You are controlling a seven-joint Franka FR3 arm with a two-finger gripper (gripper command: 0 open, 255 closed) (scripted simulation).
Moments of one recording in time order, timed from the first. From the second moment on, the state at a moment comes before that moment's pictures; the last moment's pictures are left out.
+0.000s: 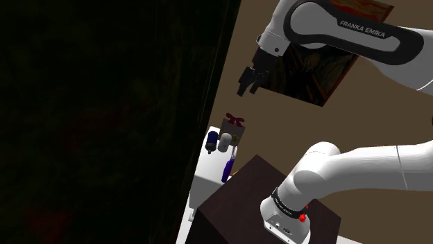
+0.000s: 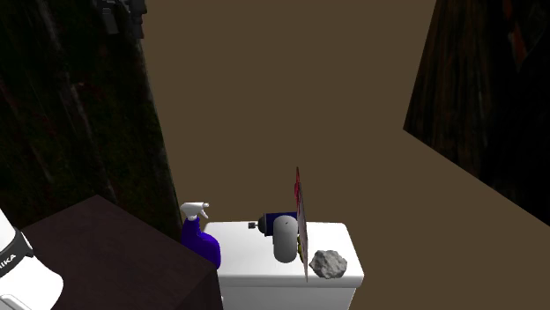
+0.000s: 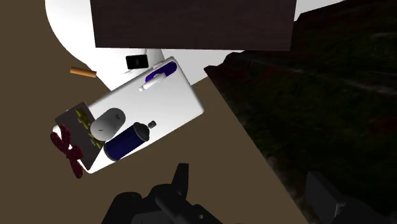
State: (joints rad) arm -0.01 -0.77 0.00 -2.36 0.12 1.68 -0.01
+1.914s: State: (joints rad) arm -0.08 -0.10 -0.38 -2.38 -0.04 2.33 -0.70
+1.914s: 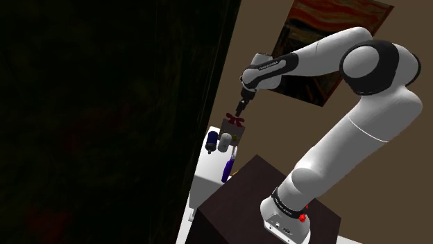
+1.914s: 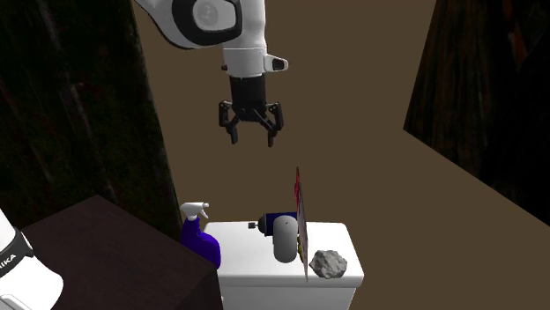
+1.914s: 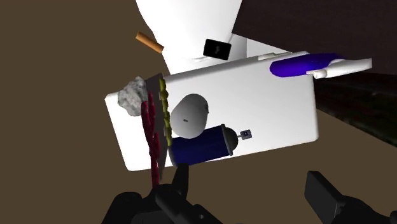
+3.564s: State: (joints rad) arm -0.20 0.42 -0.35 -2.10 0.17 2.55 -1.04
